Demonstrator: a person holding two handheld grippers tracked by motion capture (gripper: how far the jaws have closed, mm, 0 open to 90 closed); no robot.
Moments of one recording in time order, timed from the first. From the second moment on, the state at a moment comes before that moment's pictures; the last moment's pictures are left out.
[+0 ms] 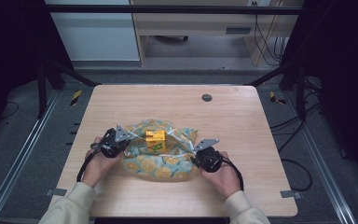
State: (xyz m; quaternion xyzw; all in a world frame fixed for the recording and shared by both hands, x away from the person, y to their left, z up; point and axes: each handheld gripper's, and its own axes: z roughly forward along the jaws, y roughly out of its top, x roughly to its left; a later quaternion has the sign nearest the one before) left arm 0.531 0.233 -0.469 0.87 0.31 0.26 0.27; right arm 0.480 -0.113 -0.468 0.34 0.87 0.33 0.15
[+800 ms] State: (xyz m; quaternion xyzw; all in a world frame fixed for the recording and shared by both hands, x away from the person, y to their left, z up) left arm 0.540 0.240 -0.482 0.88 0.33 0.24 0.24; right arm 0.483 -0.112 -0.483 0.35 0.88 0.30 0.13
